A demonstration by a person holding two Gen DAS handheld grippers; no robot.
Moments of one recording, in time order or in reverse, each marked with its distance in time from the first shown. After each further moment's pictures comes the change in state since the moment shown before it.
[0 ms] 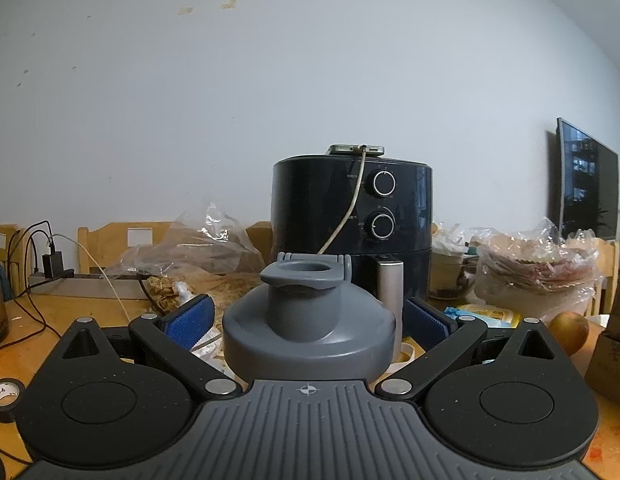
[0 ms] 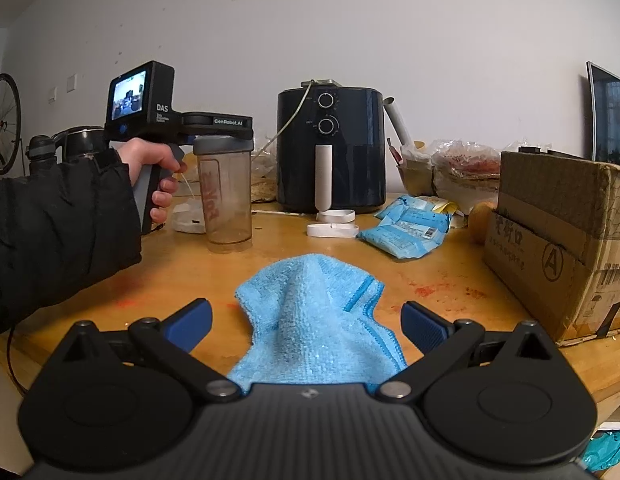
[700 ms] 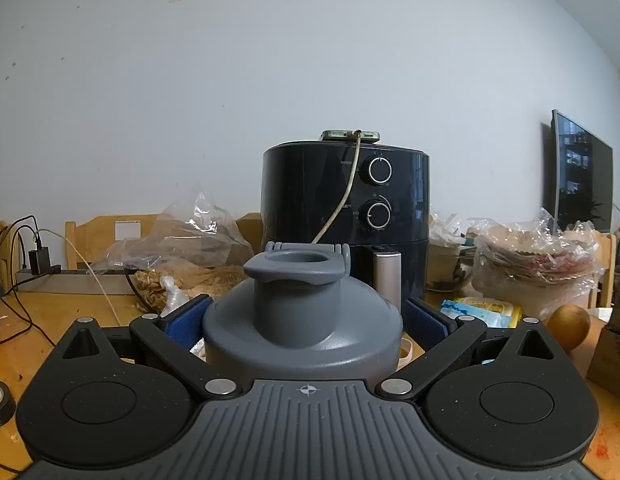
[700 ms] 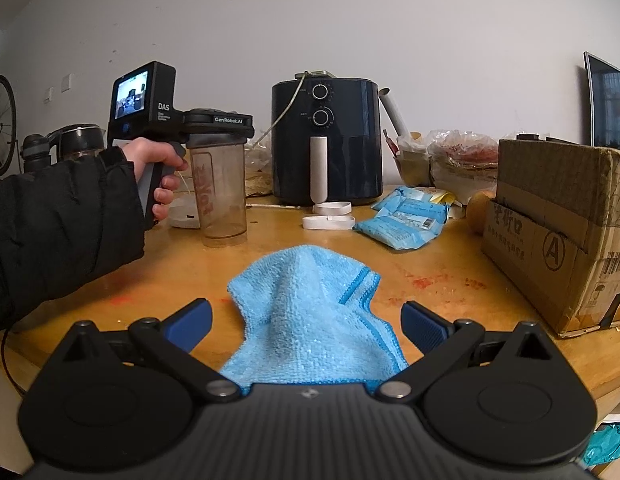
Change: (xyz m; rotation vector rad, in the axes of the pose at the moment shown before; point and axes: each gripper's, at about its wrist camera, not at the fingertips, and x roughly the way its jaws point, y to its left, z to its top) left arm 0.021 0.001 -0.003 0.004 0.025 -0.028; right arm 0.003 -0.002 -0.003 0.016 0.021 -0.005
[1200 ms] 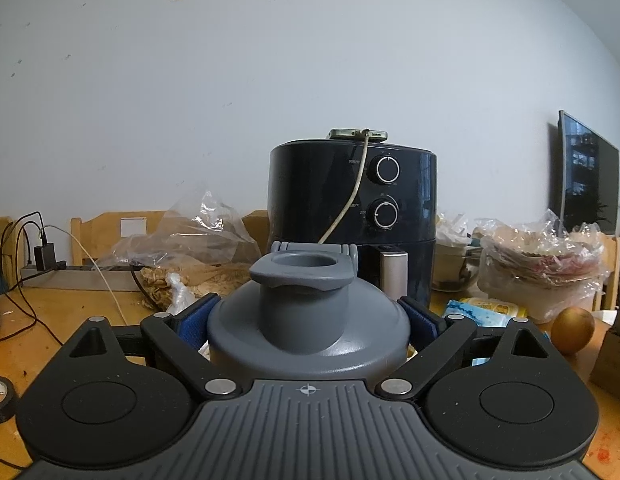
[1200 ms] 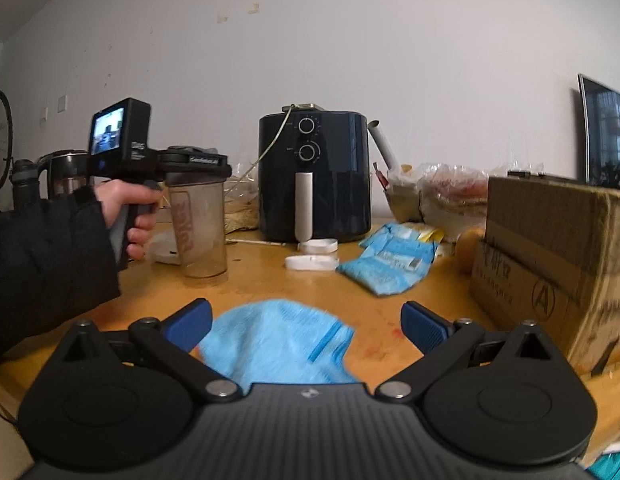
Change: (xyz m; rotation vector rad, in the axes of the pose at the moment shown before) left arm 0.000 0.002 0.002 -0.013 0.011 0.019; right arm 0.015 -0.023 0.025 -0.020 -0.090 -0.014
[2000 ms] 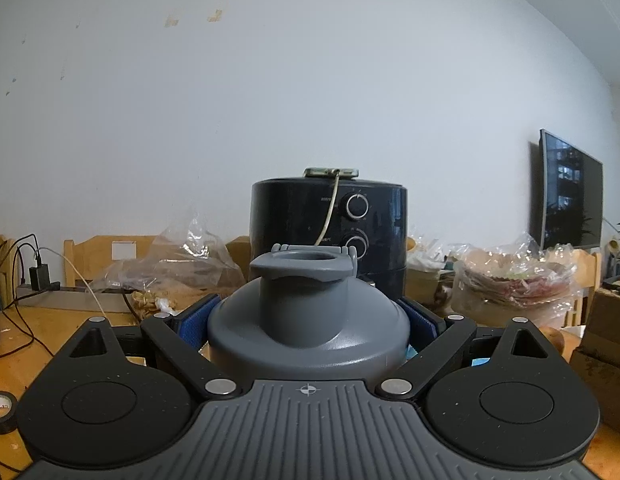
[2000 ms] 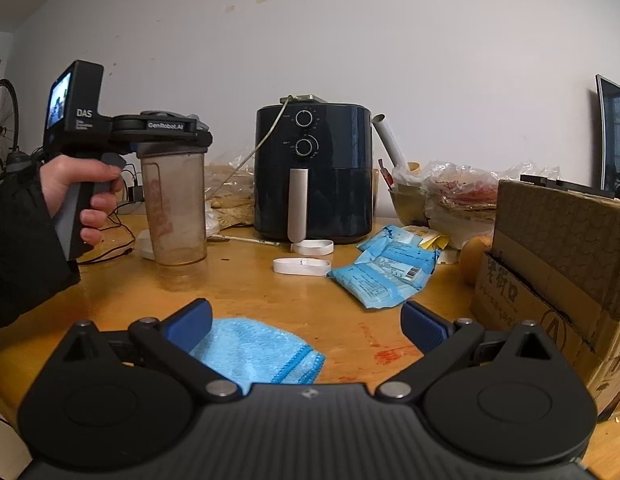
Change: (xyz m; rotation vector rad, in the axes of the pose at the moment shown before) left arm -0.036 -0.018 0.019 0.008 -0.062 -0.039; right arm 0.038 -0.033 0.008 -0.022 0.022 0.037
